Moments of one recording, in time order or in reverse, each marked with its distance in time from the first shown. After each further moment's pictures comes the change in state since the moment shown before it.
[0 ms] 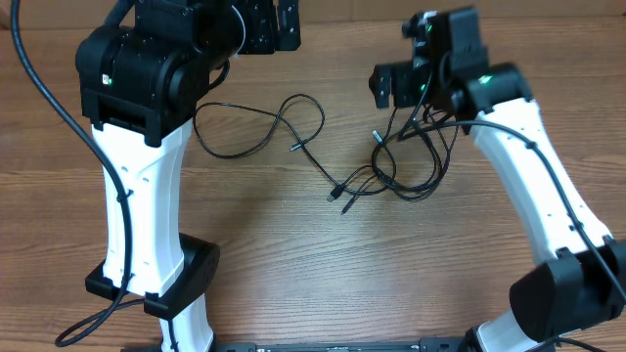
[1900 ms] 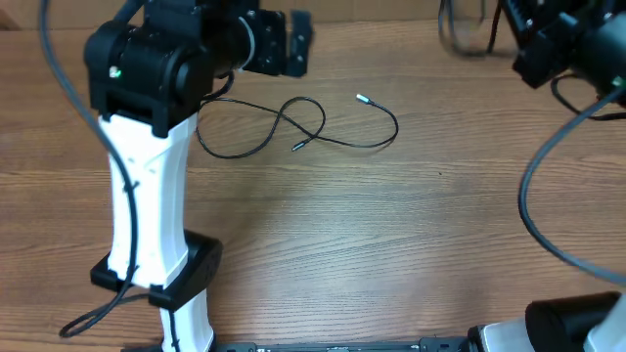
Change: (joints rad) left arm 0.000 0.042 0.007 -0.087 0.254 0.222; right arm -0.144 -0.080 1.113 -0.540 -0.396 -0.008
